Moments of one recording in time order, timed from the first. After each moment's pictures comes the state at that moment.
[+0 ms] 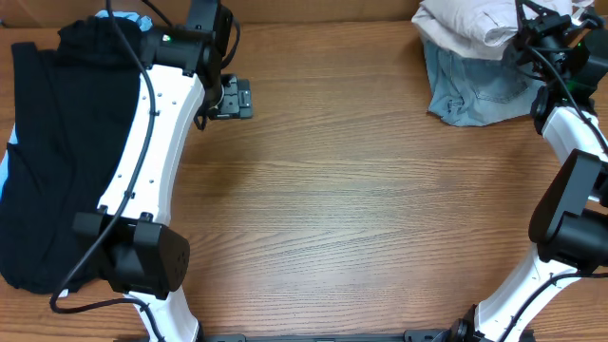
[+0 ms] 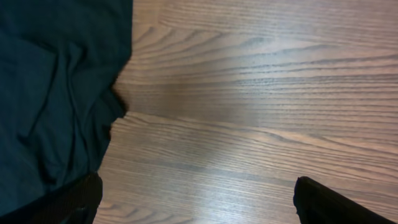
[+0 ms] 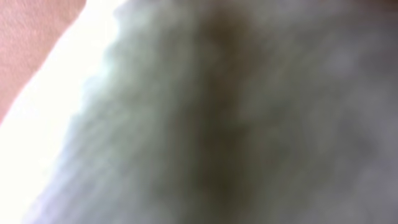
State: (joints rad) left arm -0.20 1.95 1.98 -1.38 -0.17 -0.31; right arm -0.36 2.10 1.48 0.61 -0.63 1.36
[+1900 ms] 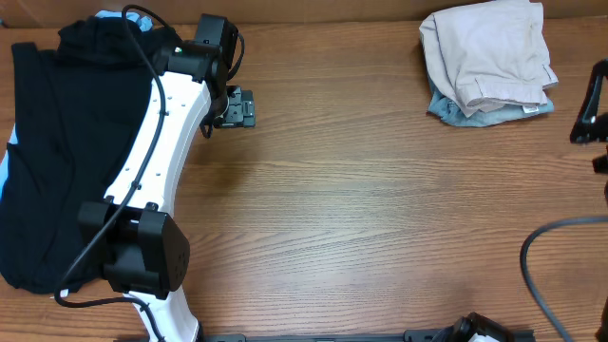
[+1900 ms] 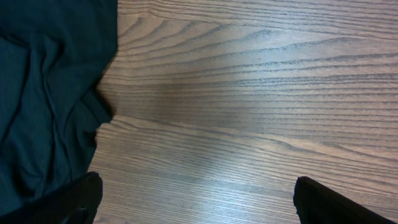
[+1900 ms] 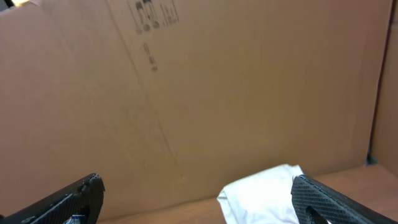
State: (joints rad) left arm -0.20 1.95 1.86 -1.27 -0.17 -0.31; right arm -0.50 0.88 1.51 -0.58 -0.49 0.29
